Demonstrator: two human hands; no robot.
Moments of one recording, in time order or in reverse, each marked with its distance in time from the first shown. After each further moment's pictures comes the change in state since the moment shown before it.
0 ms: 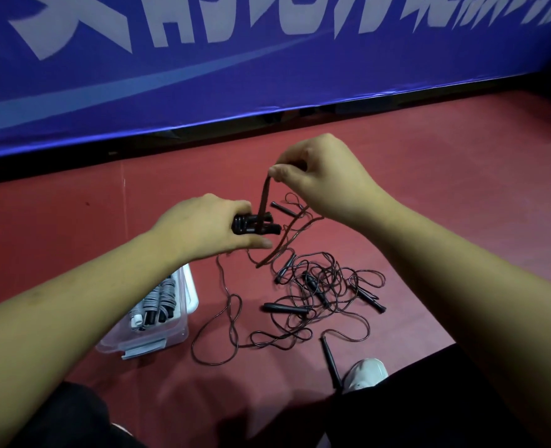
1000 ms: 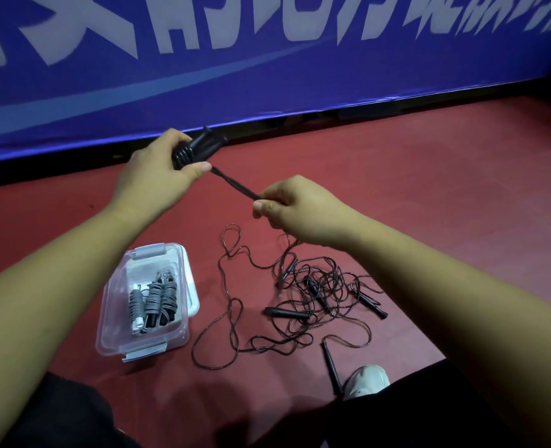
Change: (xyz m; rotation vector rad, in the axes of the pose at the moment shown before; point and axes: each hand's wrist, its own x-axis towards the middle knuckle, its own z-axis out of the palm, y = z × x) left_hand 0.019 -0.060 -0.025 -0.472 0.538 -0.275; right_hand -0.004 0.002 0.027 0.151 -0.331 0.138
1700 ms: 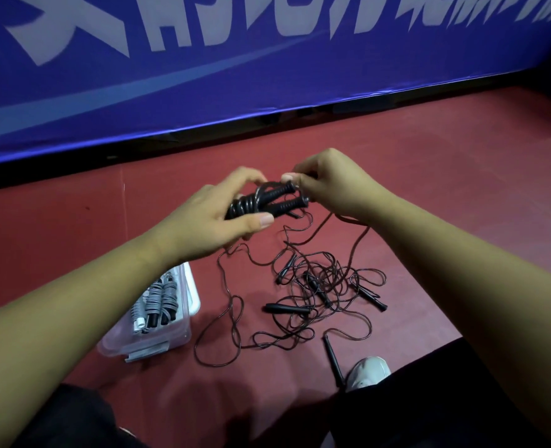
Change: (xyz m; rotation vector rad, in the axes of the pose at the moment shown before) left_hand -0.054 0.042 0.013 -0.411 -0.572 0.369; right_hand 0.004 0.029 -0.032 -0.113 0.182 -0.046
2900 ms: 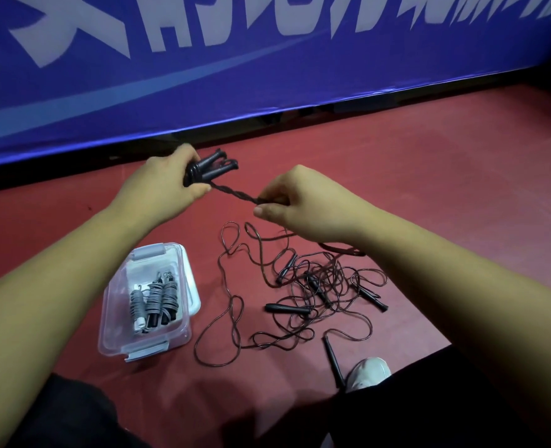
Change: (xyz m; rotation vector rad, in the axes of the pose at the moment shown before) left_hand 0.016 -0.037 -0.043 0.671 0.310 -0.347; right_hand -0.020 -0.040 0.012 -0.035 -0.154 -0.078
